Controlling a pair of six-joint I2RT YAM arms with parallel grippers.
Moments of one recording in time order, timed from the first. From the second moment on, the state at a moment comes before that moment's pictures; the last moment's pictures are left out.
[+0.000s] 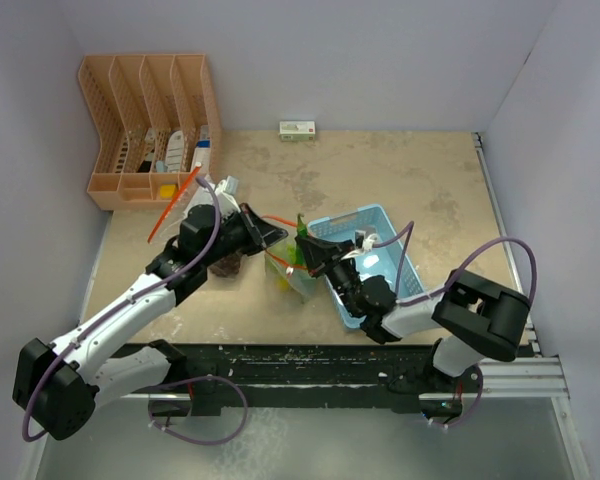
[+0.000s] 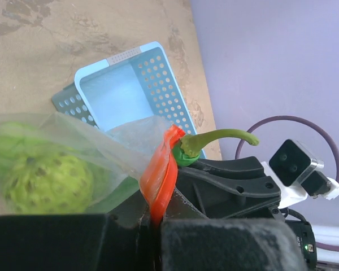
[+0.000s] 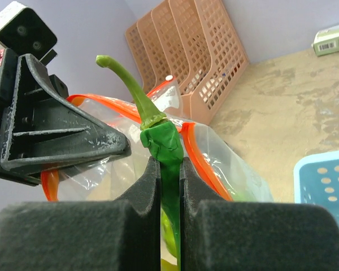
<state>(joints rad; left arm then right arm) -0.58 1.04 0.75 0.02 0.21 -0.94 1.03 1.56 0.39 1.49 0.51 0.44</state>
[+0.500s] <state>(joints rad) -0.58 0.96 0.71 -0.03 0.15 -0.91 1.03 1.29 0.38 1.21 0.51 0.67</state>
